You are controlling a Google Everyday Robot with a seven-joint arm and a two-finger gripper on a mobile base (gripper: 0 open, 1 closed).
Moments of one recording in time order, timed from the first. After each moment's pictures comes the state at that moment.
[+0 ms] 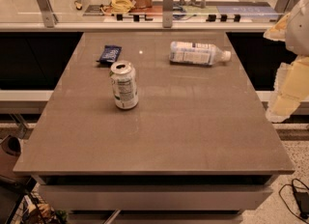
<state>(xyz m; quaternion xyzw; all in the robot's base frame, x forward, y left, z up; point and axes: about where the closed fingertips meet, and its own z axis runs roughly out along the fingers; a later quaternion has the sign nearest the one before) 0.438 -0.214 0.986 -0.60 0.78 -0.05 0.17</state>
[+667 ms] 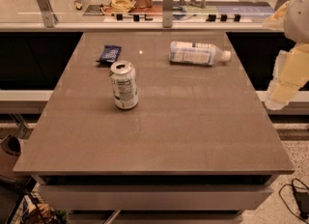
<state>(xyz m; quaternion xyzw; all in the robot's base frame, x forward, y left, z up) 0.454 -0.216 0.997 -0.61 0.77 -0.05 0.18</state>
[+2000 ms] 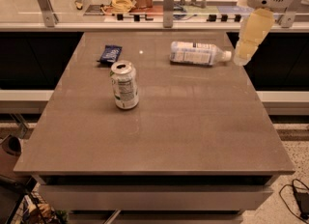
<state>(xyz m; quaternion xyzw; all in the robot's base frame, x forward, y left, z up) 0.574 -0.202 0.998 -0.61 0.77 -0.05 0.18</state>
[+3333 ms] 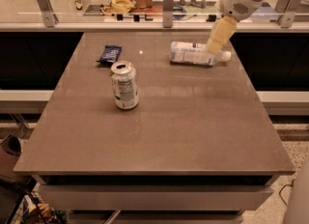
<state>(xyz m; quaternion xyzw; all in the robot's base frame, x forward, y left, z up) 0.675 -0.173 0.954 -0.58 0.77 -0.02 0.27</state>
